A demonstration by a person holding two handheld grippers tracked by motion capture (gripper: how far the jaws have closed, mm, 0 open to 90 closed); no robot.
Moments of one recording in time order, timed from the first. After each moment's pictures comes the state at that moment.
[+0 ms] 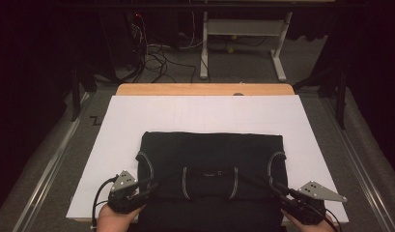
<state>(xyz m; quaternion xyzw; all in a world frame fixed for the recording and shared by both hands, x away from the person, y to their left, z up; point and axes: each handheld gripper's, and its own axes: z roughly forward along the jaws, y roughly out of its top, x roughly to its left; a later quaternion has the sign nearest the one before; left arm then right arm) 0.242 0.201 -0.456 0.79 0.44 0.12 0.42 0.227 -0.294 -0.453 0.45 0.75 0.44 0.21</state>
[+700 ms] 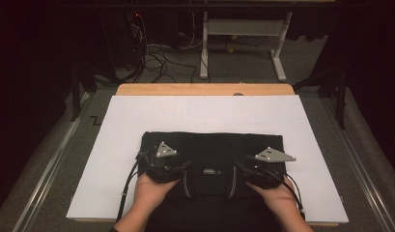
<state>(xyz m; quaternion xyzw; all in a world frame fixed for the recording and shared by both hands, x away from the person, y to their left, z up) 0.322 0.114 -0.445 0.81 0.44 0.09 0.38 0.307 -0.204 -0.434 0.42 0.79 0.41 0.19</state>
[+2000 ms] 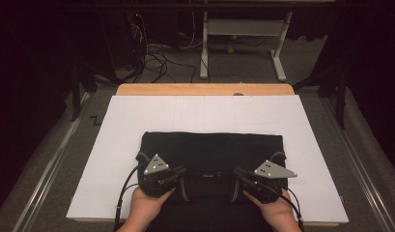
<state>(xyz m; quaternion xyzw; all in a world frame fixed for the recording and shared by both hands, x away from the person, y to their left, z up) 0.274 0.131 -0.446 0.79 0.39 0.09 0.47 0.270 -0.202 -0.442 0.37 0.78 0.47 0.18</state>
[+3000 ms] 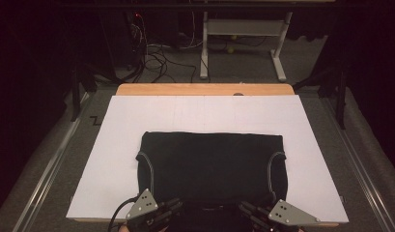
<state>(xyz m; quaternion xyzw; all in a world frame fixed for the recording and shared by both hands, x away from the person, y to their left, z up) 0.185 0.142 -0.445 0.80 0.36 0.06 0.48 0.177 -0.216 -0.440 0.33 0.79 0.50 0.16</state>
